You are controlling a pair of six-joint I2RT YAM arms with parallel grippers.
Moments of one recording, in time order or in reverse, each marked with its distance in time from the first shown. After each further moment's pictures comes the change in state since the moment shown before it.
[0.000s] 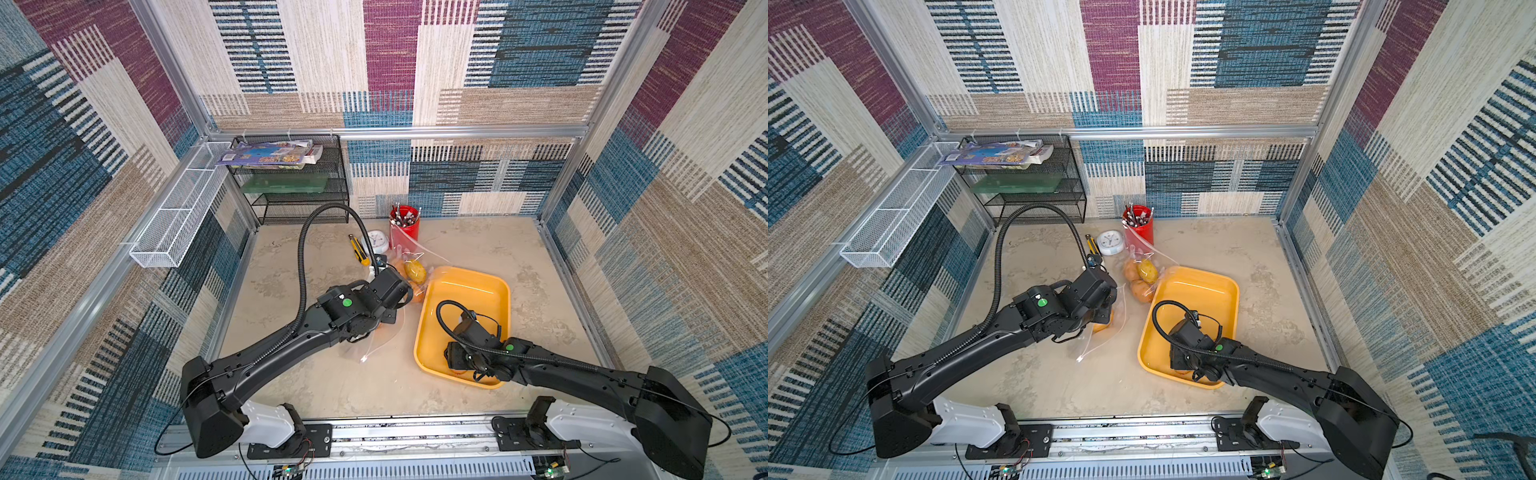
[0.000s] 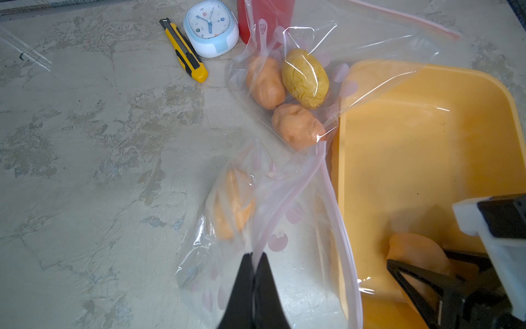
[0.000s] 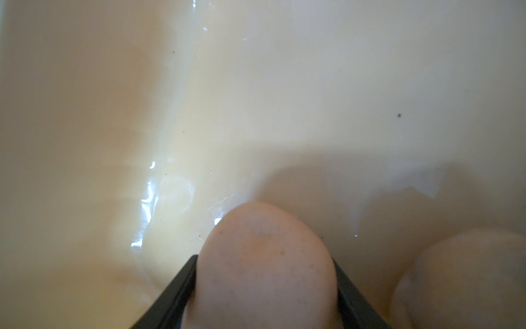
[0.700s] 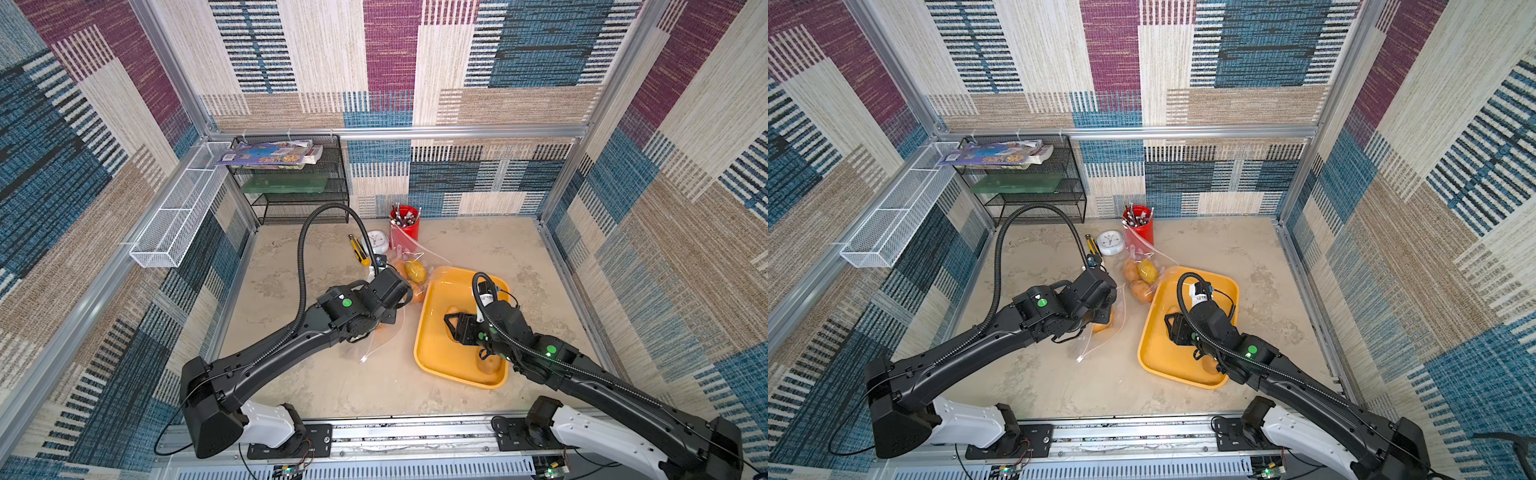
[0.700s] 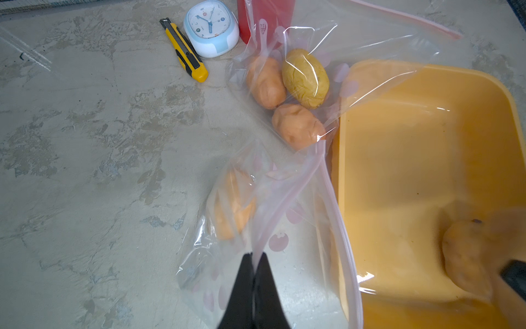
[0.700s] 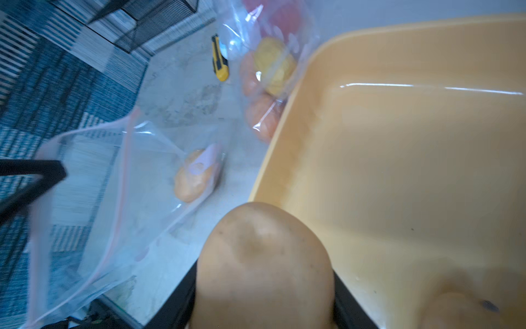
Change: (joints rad) left arm 0.002 0.000 -0.001 0.000 0.001 0.000; right arm -0.031 -0.295 0.165 0.035 -0.015 -0.036
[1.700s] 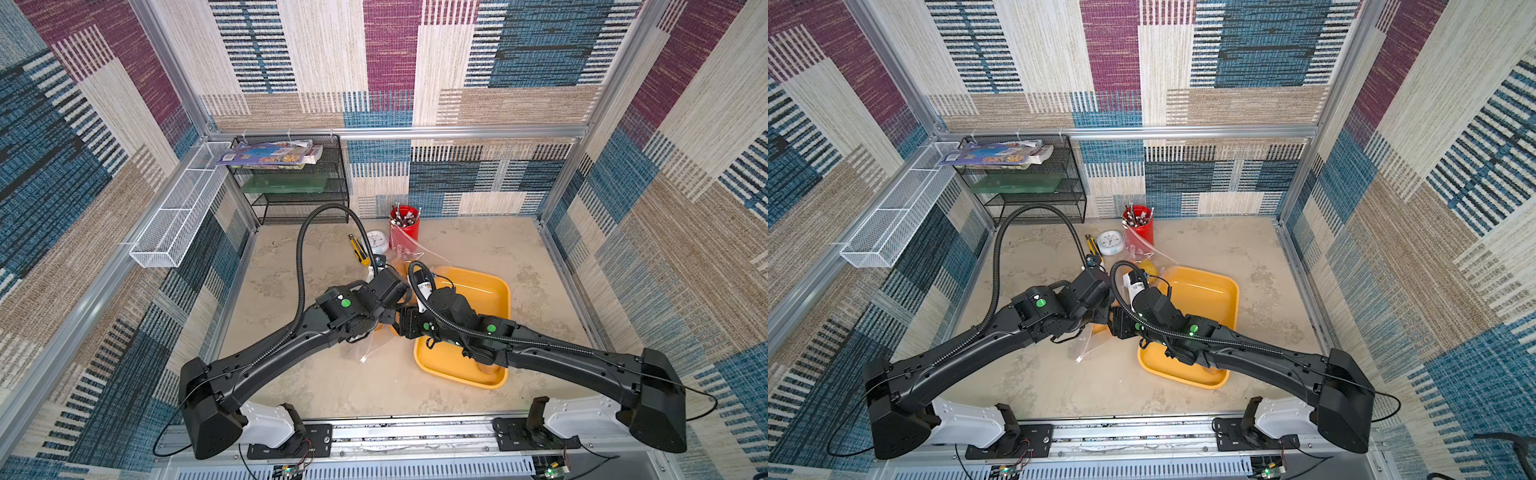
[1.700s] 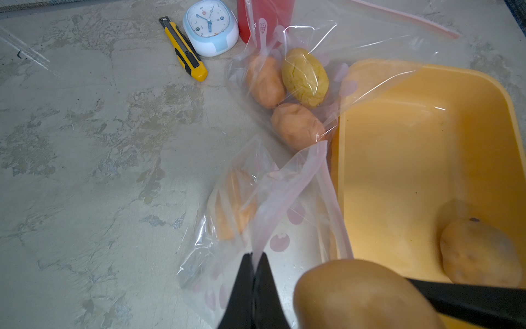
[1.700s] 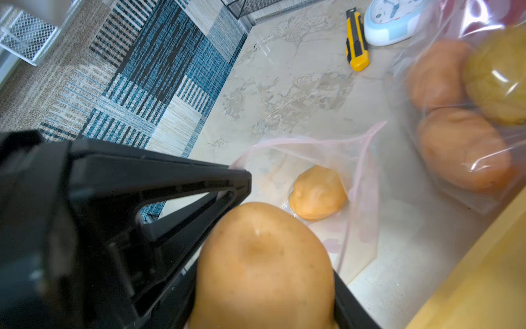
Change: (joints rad) left arm 0.005 -0.007 -0.005 0.001 0.007 0.001; right arm 0.210 0.460 0.266 0.278 -0.076 -0.026
